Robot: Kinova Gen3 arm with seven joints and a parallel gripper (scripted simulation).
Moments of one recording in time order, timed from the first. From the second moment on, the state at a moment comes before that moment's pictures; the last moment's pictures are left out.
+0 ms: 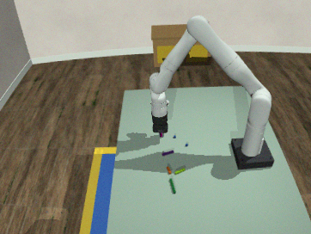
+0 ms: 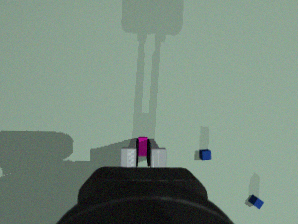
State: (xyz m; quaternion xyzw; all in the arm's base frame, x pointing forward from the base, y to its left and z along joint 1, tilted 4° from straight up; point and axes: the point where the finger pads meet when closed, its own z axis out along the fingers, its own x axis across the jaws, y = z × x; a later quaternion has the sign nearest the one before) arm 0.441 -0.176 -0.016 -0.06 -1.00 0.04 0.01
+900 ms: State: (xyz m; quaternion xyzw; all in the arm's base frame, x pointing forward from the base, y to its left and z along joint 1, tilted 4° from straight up) arm 0.441 -0.169 0.077 -0.06 -1.00 0.04 0.01
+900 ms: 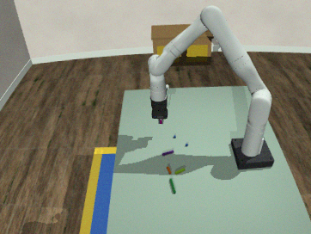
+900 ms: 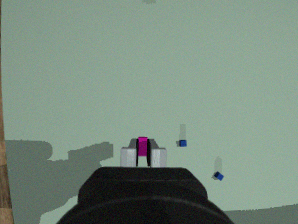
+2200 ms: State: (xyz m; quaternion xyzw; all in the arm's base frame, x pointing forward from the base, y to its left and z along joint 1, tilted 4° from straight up) arm 0.373 -0.135 0.080 -0.03 -1.00 0.04 0.01
